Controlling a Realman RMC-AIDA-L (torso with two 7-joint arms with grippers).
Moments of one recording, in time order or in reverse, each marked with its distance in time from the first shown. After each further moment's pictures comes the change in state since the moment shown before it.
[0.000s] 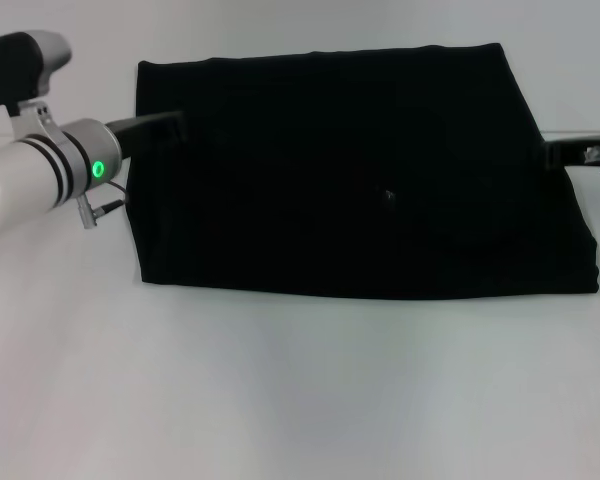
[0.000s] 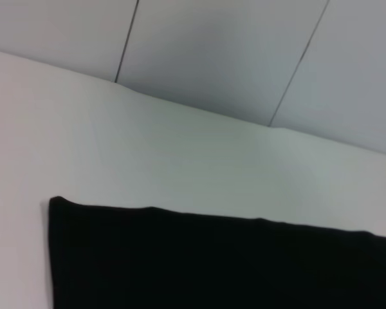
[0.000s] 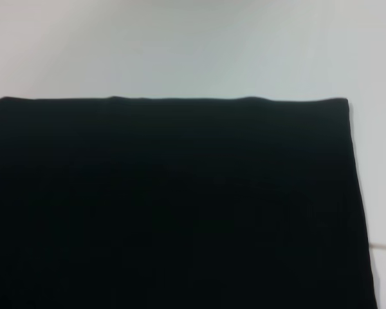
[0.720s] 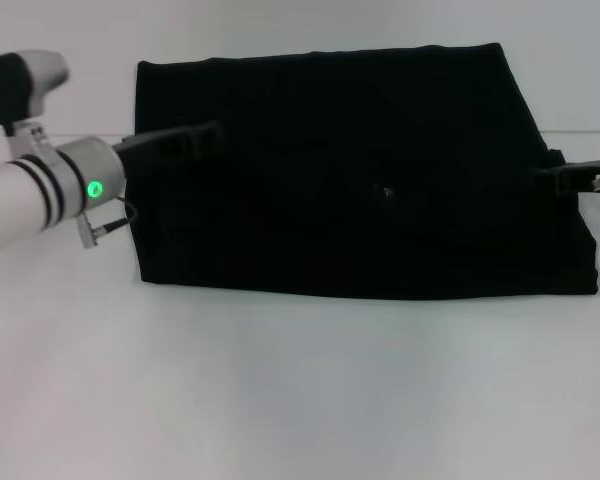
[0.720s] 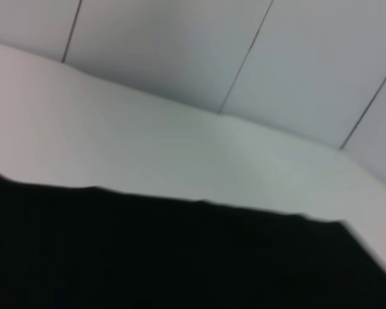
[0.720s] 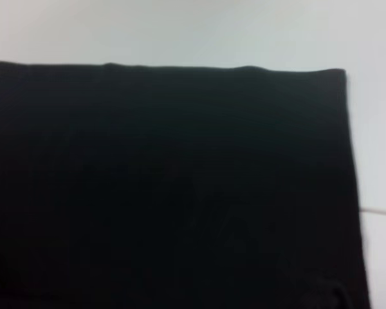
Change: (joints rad) left arm 0.068 -0.020 0.043 0.073 0.004 0.202 -0.054; right arm -0.090 0.064 -0.069 -0.147 0.001 -0.050 0.025
